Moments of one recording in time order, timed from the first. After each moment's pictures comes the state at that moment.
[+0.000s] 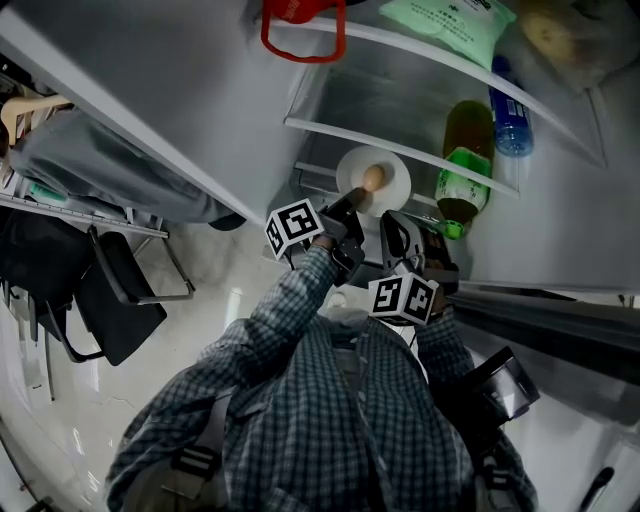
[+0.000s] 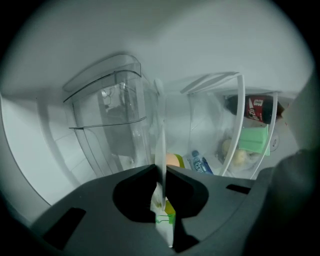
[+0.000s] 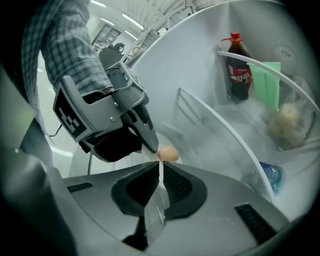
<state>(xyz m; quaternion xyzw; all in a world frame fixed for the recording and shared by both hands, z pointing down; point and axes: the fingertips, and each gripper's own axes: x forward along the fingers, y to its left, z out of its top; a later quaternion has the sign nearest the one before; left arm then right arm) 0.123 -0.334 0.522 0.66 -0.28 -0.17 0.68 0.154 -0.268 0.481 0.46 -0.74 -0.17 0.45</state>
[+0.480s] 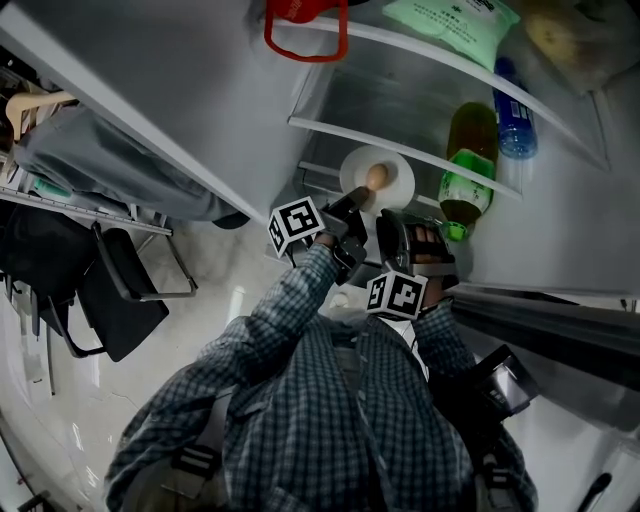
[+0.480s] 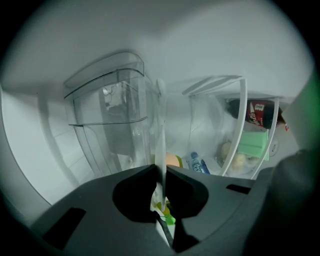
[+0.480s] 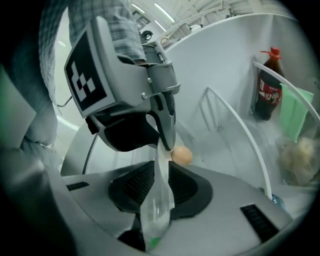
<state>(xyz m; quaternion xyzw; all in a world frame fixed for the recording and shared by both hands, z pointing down) 0.123 -0.336 0.521 0.65 -0.27 -0.18 0.69 0.144 -0.270 0.508 0.39 -0.71 -0.25 0.53</state>
